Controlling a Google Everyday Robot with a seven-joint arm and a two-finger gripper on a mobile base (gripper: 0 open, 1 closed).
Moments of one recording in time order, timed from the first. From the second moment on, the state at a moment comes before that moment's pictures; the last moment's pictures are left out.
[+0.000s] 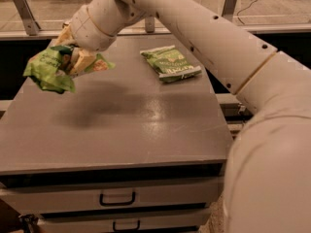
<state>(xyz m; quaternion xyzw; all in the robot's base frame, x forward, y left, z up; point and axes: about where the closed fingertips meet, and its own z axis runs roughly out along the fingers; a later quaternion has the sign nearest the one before) 0.616 0.213 0.947 -0.85 0.31 0.11 0.41</state>
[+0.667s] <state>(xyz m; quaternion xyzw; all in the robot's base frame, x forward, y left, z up) 0.692 0.132 0.927 -0.87 0.32 0.05 0.37</state>
